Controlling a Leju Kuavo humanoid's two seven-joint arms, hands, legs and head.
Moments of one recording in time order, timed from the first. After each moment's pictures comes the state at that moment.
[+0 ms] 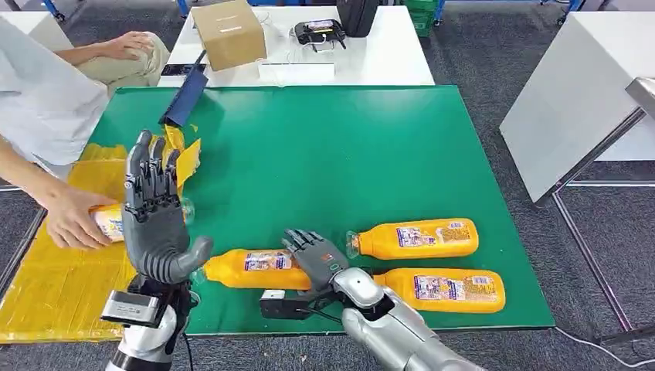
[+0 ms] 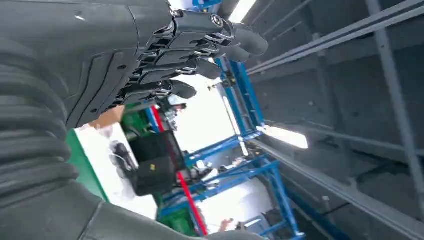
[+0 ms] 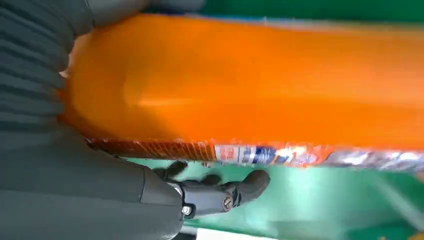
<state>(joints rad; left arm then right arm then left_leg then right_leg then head) -0.13 -0.05 -0.36 -1.74 -0.30 0.41 -0.60 -0.46 0.13 0.84 -0.81 0.95 -0.03 0.07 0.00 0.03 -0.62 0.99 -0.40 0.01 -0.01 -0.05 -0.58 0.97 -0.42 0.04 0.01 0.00</state>
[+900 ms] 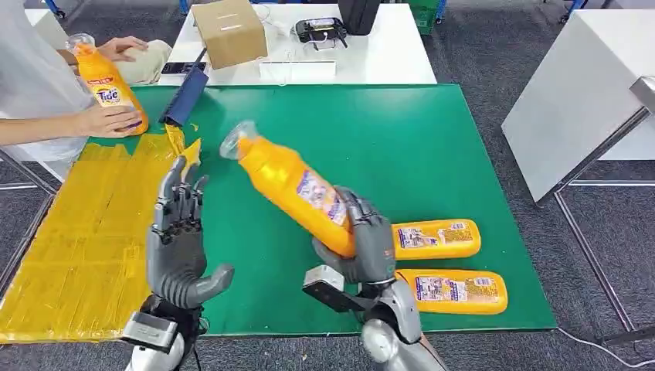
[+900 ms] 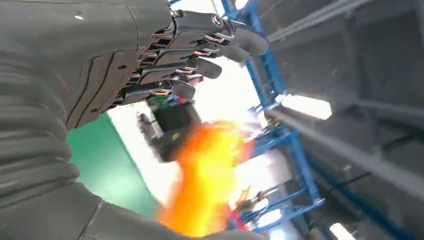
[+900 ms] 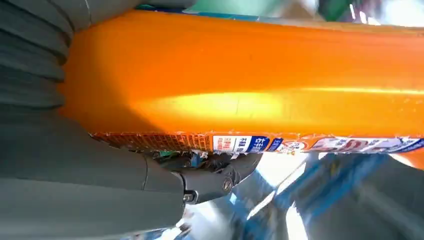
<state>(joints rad) -0.04 -0.03 -0.42 -1.75 -0.35 0.36 -0.53 -0.12 0.10 0.53 -1.39 0.74 -0.68 -0.20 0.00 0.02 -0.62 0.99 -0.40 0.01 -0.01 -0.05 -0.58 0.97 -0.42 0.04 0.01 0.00</state>
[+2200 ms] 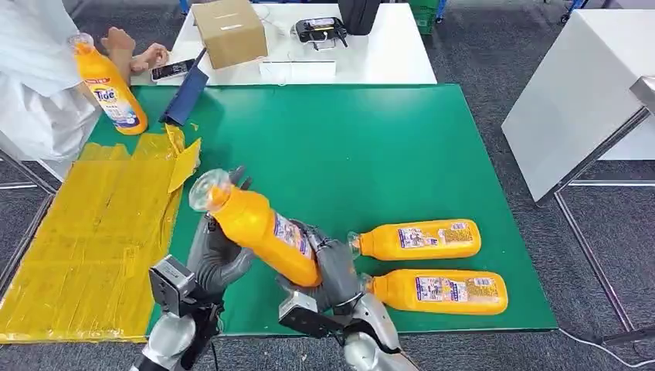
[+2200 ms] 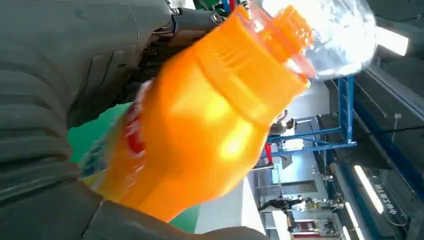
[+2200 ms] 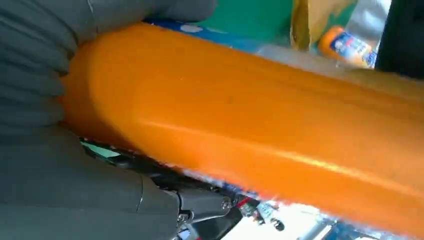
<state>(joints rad) -0.11 -0.03 -0.46 -1.57 -0.07 0.09 -0.42 -0.18 0.15 0.67 -1.15 0.63 -0.44 -0.33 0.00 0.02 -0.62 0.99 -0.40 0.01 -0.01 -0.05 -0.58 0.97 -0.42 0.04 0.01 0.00</state>
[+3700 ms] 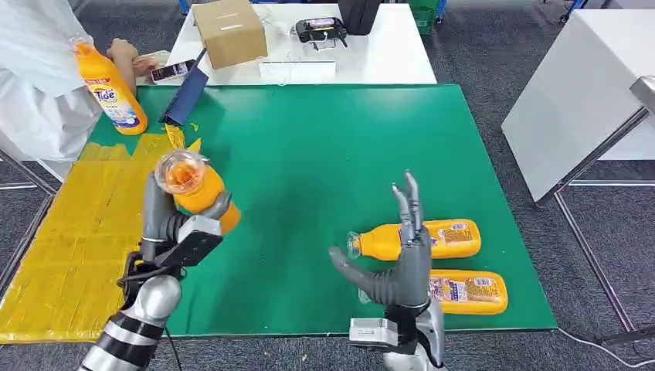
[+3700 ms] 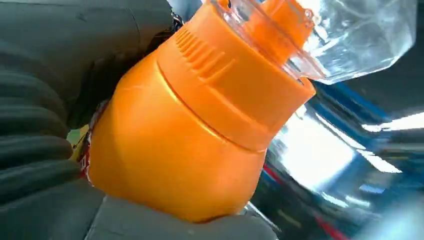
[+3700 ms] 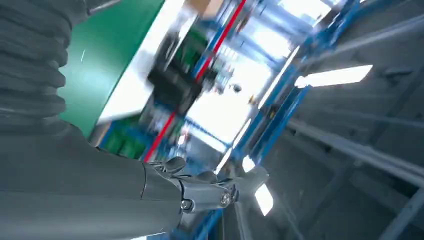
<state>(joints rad) -0.31 0.07 -0.29 -1.45 -0.93 0.57 -0.16 0.01 0.06 0.48 -1.70 0.62 -0.69 -0.44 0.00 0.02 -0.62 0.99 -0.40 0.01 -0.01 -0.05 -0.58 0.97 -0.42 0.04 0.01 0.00</state>
